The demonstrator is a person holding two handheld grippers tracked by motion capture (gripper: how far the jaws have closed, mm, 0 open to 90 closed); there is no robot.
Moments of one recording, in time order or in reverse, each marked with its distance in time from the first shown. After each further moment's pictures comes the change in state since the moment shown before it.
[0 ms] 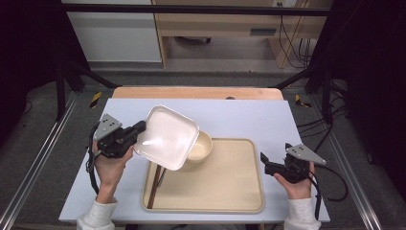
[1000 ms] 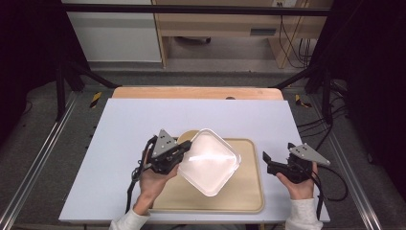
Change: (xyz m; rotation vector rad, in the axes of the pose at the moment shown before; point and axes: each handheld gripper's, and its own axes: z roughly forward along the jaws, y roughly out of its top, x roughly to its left) left arm -0.099 -0.022 0.054 0.122 -0.170 0.119; right arm -0.004 0.002 -0.005 -0.019 -0.006 0.012
